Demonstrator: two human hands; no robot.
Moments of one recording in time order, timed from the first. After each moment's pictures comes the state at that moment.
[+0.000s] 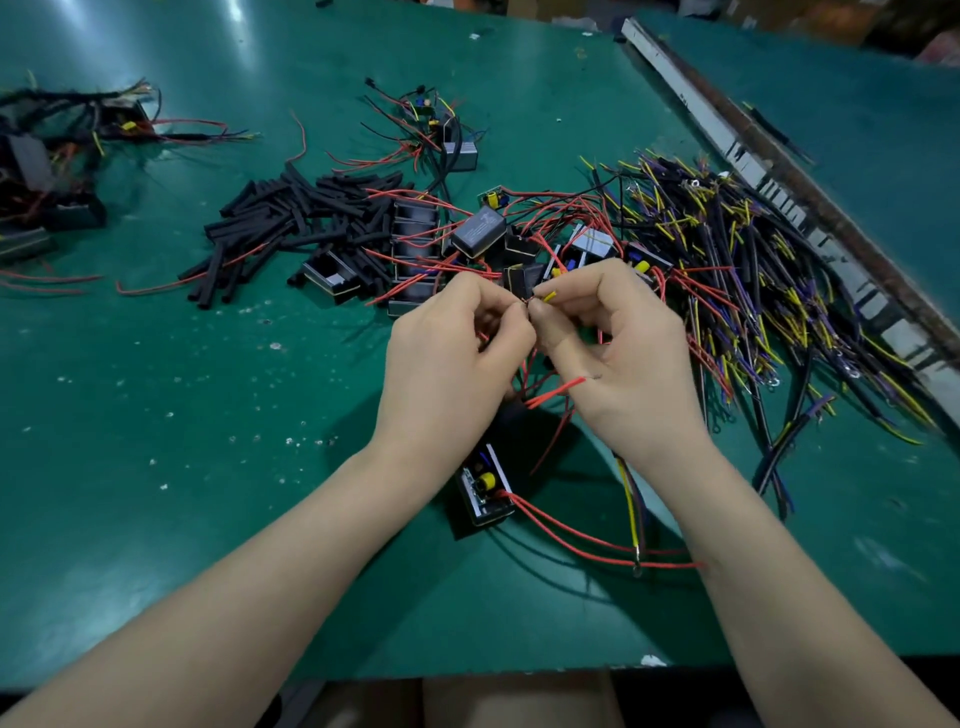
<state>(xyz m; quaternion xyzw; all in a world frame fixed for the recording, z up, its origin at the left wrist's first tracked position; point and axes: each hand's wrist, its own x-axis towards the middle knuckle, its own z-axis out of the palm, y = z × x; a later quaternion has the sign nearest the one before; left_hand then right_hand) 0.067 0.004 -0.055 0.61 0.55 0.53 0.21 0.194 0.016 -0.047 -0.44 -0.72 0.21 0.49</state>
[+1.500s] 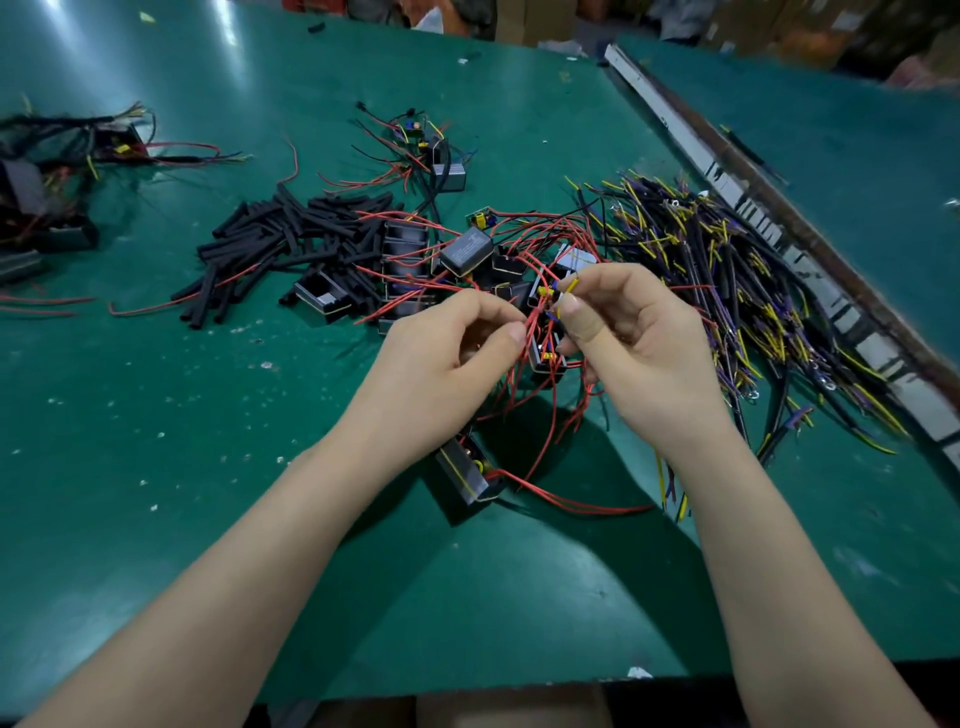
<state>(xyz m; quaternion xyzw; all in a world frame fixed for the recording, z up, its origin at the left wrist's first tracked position) 0.049 0.012 -0.048 0.69 0.49 0.45 0.29 0.213 0.025 -0.035 -0.42 -0.66 0.34 0.51</state>
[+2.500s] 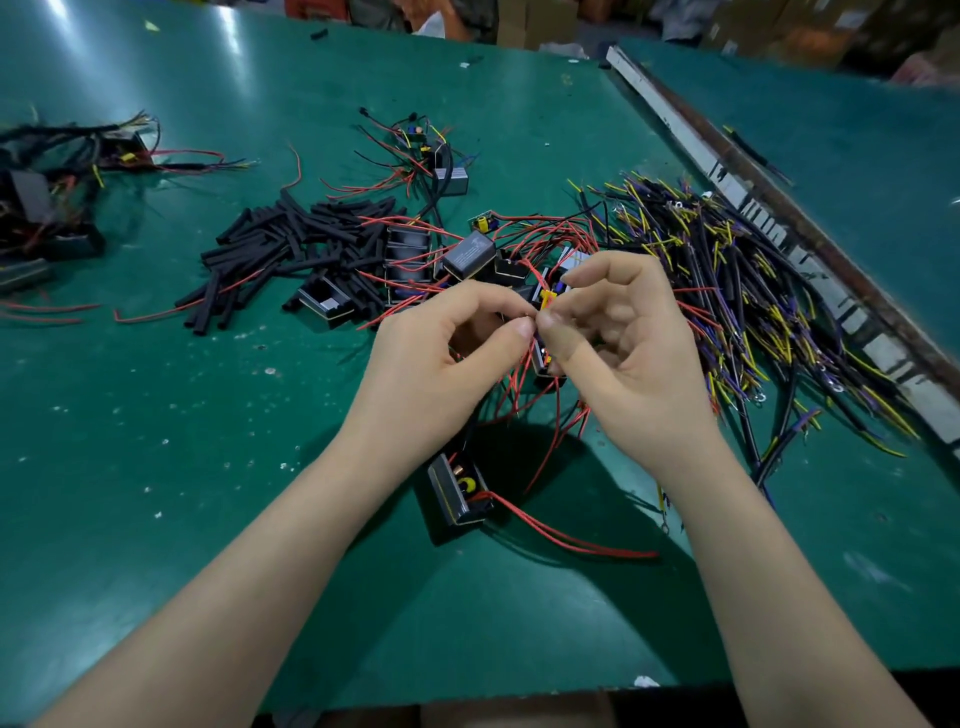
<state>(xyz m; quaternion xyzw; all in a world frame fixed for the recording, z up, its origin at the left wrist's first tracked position) 0.049 0.011 -0.047 0.66 0.44 0.53 0.31 0.203 0.019 -0.040 -0.38 -0.70 0.30 0.52</state>
